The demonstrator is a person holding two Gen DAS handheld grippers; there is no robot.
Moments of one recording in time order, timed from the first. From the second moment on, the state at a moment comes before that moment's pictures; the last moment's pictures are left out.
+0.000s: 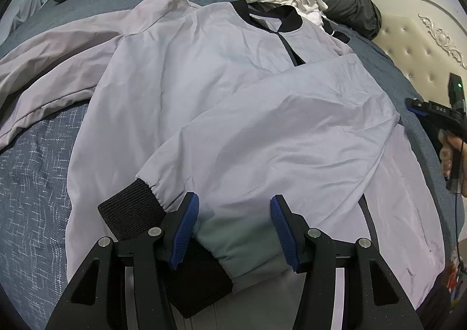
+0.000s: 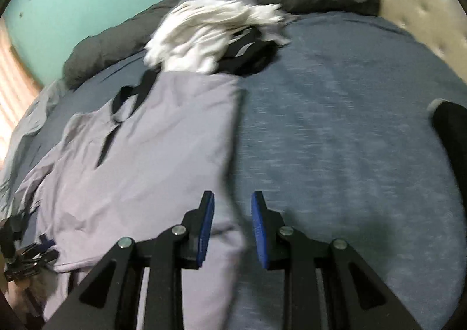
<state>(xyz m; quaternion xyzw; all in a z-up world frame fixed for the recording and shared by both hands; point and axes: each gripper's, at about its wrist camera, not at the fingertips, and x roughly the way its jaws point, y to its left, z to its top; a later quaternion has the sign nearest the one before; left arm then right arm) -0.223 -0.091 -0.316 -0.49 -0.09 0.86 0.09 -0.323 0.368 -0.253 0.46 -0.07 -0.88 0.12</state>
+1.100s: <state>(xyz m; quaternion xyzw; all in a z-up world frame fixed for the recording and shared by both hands) -0.214 -0.114 -0.301 -0.48 -0.13 0.86 0.11 -0.348 0.337 -0.276 0.49 -0.06 -0.87 0.07</state>
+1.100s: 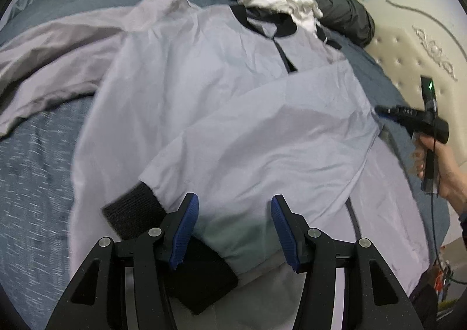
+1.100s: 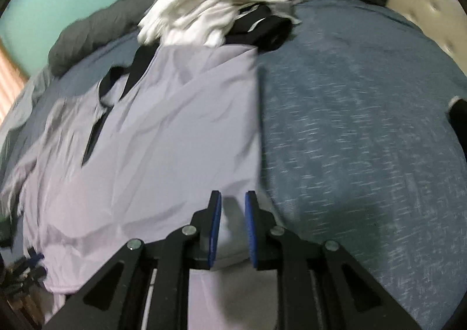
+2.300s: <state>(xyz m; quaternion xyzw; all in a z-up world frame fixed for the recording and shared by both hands) -0.206 -0.177 -0.315 -0.50 -0.20 0.84 0.09 -0.257 0.333 -0.224 0.47 -0.08 -0.88 0.10</state>
